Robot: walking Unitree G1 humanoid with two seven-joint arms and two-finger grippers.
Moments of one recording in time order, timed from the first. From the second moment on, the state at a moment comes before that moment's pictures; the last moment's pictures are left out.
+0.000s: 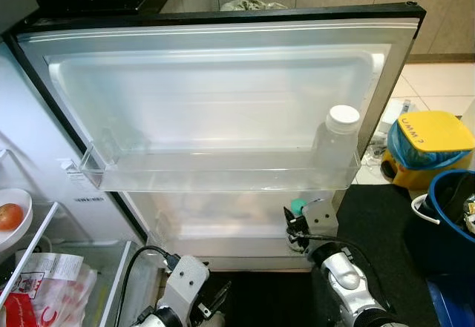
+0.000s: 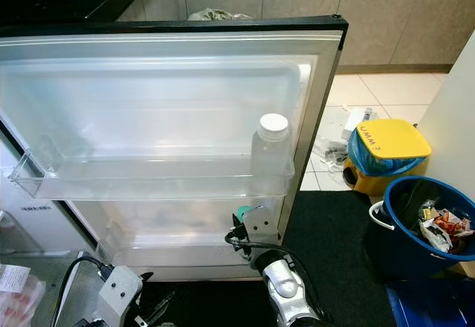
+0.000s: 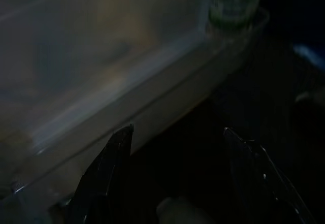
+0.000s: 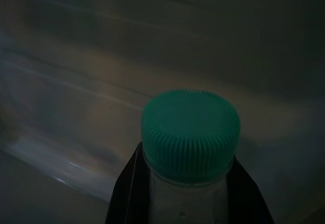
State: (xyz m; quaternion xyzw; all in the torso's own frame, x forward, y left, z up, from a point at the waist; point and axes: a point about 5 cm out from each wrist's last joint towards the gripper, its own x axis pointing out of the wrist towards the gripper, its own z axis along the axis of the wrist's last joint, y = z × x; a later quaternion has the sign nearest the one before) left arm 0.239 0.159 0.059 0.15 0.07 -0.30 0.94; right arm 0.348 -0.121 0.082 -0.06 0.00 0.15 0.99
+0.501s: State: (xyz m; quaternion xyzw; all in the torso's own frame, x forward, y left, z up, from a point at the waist) left arm 0.247 0.162 0.062 0.18 0.07 -0.29 0.94; right arm 0.354 -0.129 0.088 0.00 0.00 0.14 0.99
